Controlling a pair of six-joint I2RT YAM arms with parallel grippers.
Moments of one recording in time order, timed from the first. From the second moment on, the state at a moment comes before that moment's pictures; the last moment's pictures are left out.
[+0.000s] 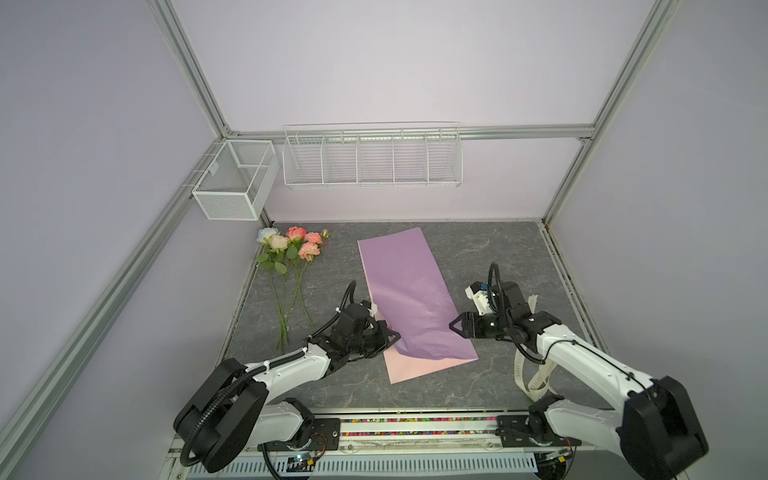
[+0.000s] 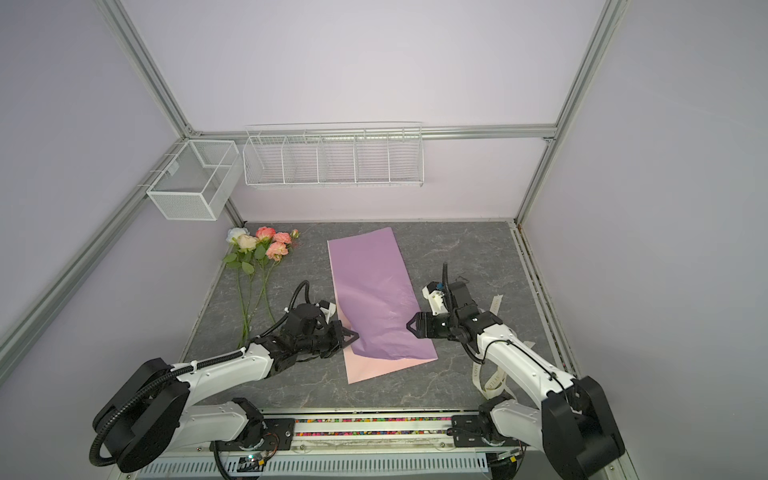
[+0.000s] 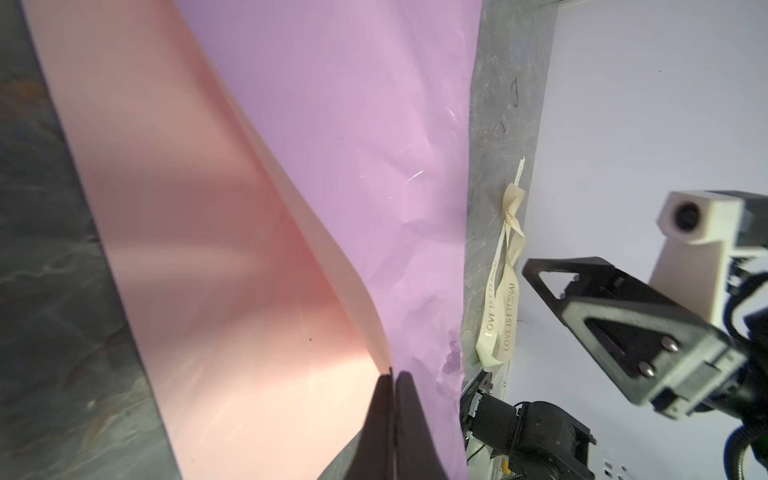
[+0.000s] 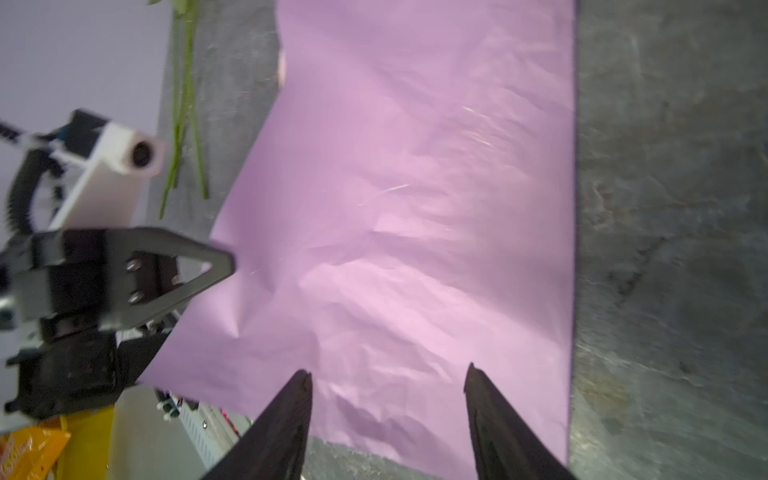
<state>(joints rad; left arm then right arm) -0.69 1.27 0.44 0.19 0.42 -1.11 0.47 1.11 0.65 -0.40 -0.45 0.39</state>
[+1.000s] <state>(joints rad) -0.69 1.24 0.51 0.11 0.41 -1.10 1.10 1.38 0.70 -0.06 0.25 -0.27</state>
